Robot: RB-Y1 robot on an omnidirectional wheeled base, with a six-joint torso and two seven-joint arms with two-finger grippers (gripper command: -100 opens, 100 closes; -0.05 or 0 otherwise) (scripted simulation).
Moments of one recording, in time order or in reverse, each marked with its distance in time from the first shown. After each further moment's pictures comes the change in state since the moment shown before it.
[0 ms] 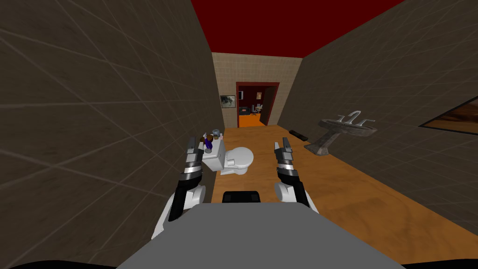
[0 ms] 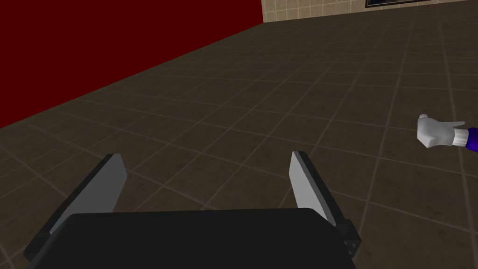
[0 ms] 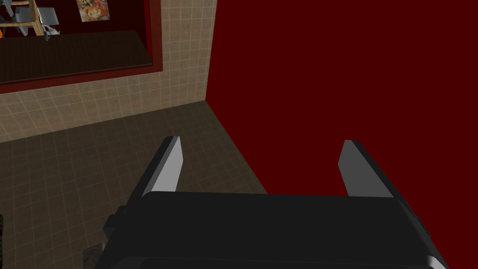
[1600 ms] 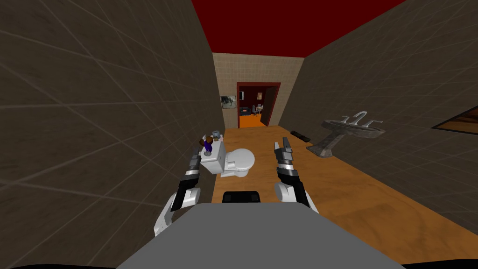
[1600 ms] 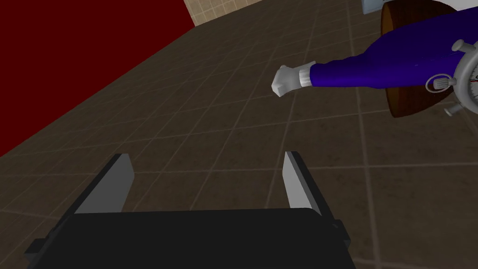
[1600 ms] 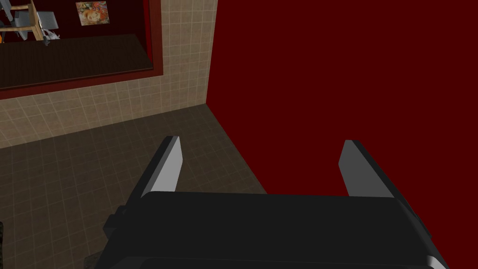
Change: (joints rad) left arm -0.078 0.120 0.136 0.362 0.086 -0.033 -0.112; right arm 0.000 0.000 0.000 0.000 0.000 0.000 0.000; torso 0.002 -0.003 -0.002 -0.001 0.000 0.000
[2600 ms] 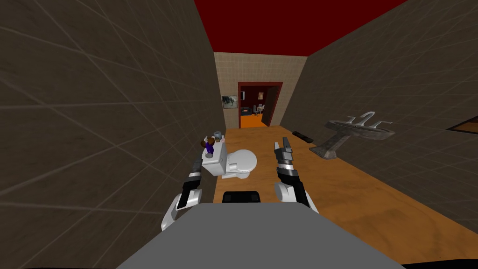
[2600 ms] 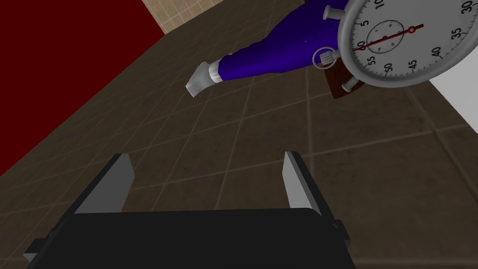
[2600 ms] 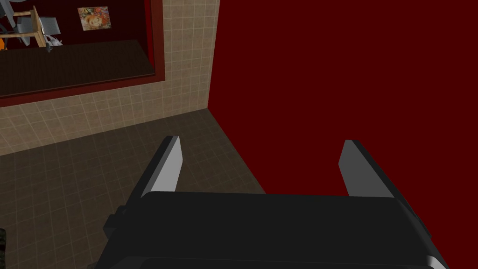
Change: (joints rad) left arm -0.055 -0.022 0.033 0.206 -0.057 -0.051 -0.071; right arm 0.000 0.000 0.000 0.000 0.000 0.000 0.000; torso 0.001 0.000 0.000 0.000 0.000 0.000
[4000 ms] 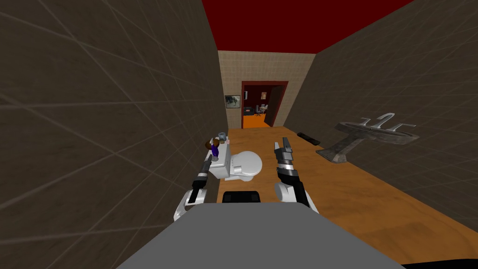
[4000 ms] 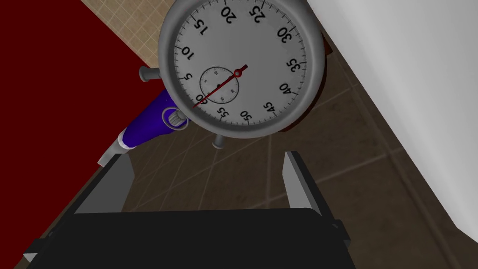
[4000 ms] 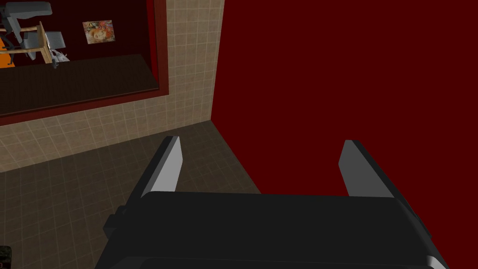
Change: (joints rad) left arm -0.120 -0.006 -0.015 0.288 -0.204 -0.112 -0.086; right arm 0.000 0.000 0.000 0.000 0.000 0.000 0.000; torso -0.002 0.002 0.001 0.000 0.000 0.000
